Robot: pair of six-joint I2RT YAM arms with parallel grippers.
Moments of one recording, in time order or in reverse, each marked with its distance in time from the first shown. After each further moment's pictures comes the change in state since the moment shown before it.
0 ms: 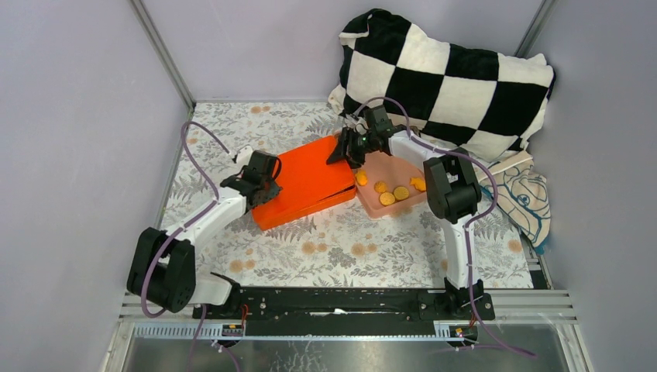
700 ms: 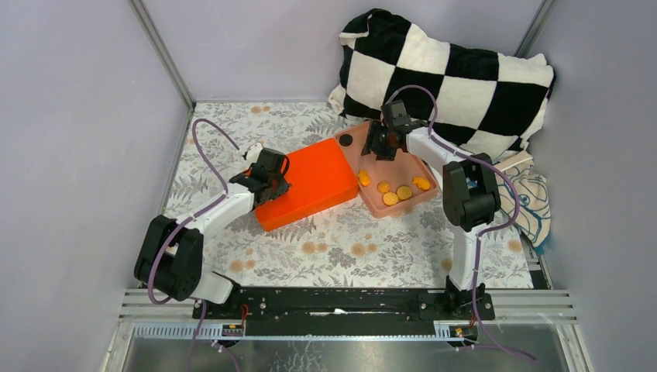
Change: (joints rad) left arm -0.042 0.086 0.016 0.110 0.048 -0.018; right arm -0.064 -0.148 -0.084 -0.152 0.640 -0.180
